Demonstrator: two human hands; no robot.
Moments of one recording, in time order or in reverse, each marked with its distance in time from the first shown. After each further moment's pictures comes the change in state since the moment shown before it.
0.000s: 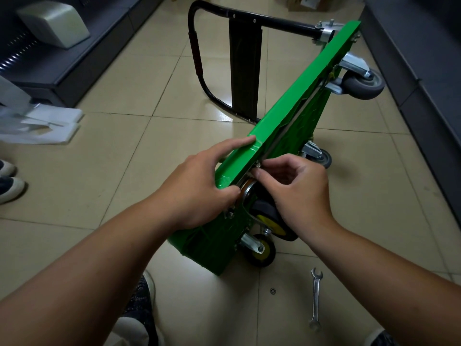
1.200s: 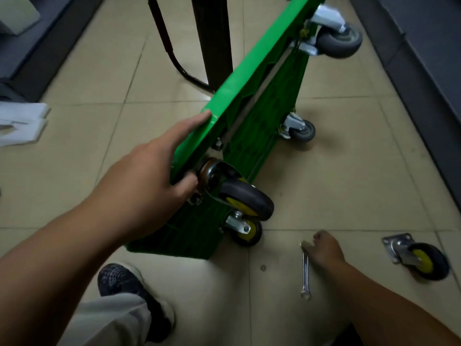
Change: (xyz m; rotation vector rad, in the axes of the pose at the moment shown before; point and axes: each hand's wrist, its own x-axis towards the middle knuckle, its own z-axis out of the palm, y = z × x) left_hand -0.008 0.025 0.011 0.355 0.059 -0.065; right_hand -0.088 0.321 -0.096 -0.666 -0.149 0.849
